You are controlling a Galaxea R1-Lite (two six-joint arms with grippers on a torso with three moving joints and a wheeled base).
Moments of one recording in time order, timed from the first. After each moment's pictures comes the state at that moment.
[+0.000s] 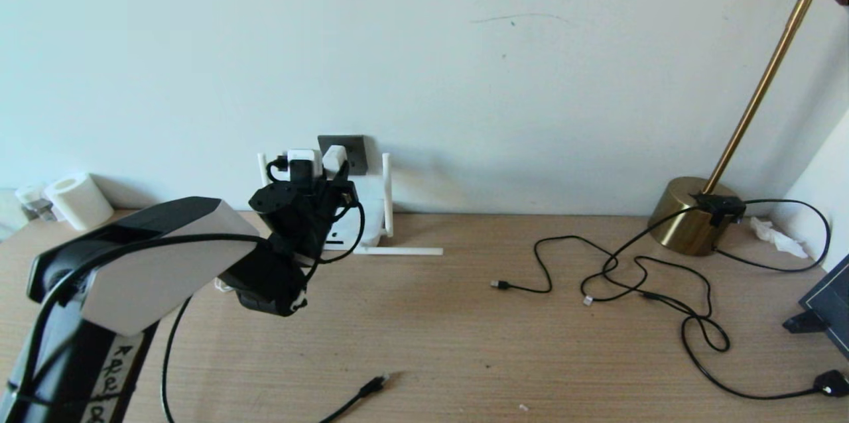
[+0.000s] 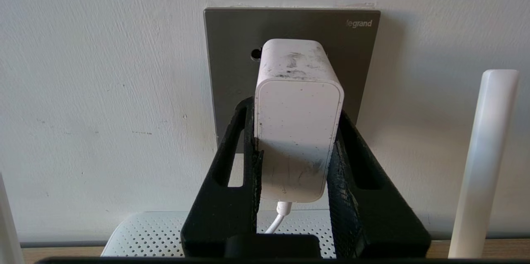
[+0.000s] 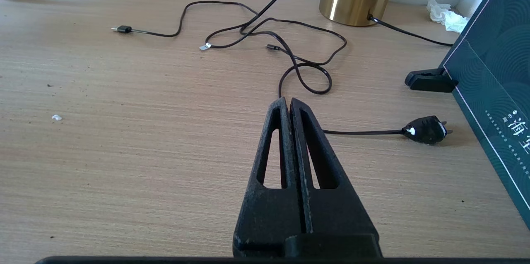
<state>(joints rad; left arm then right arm) -0.28 2.43 -1.26 -1.52 0.18 0.11 0.00 0.00 0.00 0.00 0.03 -0.04</state>
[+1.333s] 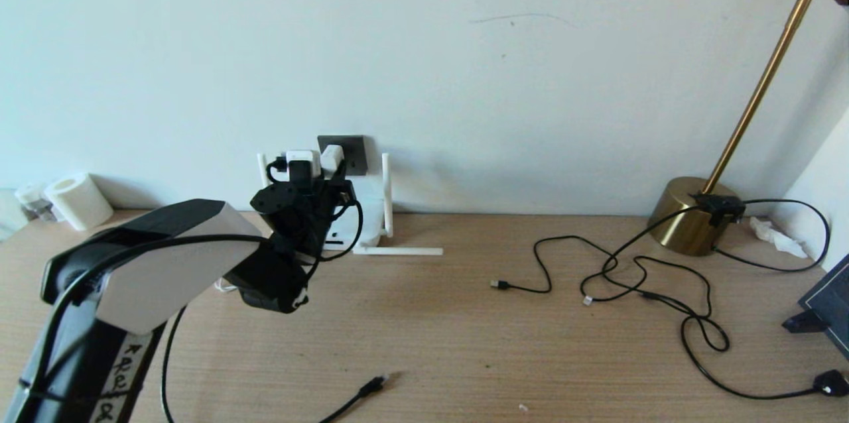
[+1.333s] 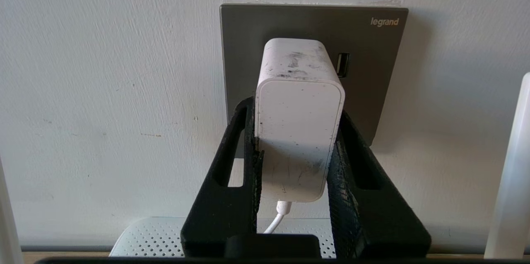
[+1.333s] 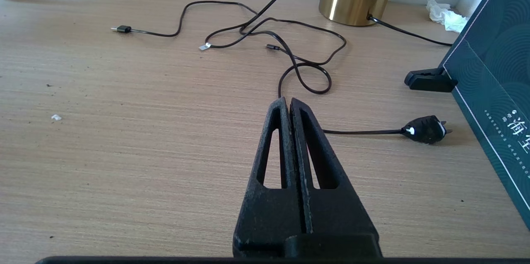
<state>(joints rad) -0.26 2.47 -1.32 -1.52 0.20 0.11 0.00 0.00 0.00 0.00 0.03 -0.04</state>
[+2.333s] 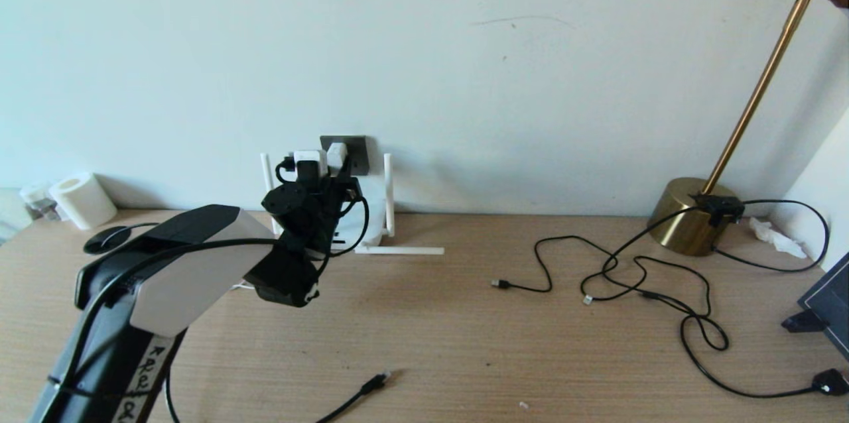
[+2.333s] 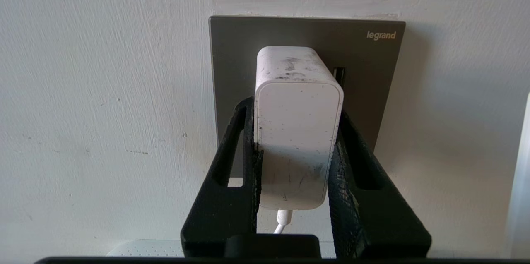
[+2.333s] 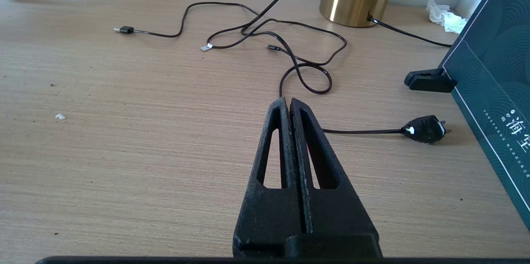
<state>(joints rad) -0.26 2.54 -1.45 -1.52 0.20 0.11 0.00 0.00 0.00 0.00 0.03 -0.04</state>
